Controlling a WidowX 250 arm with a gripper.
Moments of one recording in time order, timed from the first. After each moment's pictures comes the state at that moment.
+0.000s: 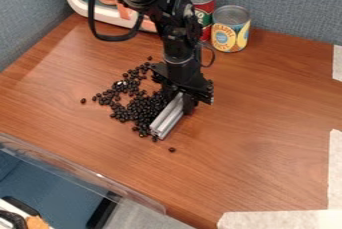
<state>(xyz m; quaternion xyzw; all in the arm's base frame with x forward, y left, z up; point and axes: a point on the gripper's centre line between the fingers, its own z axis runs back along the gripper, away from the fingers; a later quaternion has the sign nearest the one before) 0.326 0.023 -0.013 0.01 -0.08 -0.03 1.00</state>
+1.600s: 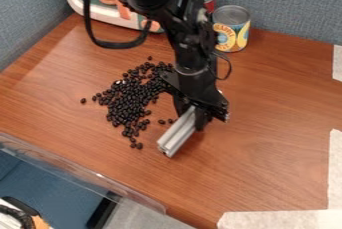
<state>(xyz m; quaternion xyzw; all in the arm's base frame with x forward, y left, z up) 0.306 -0.028 0.007 -0.01 -0.09 -0.10 0.99</state>
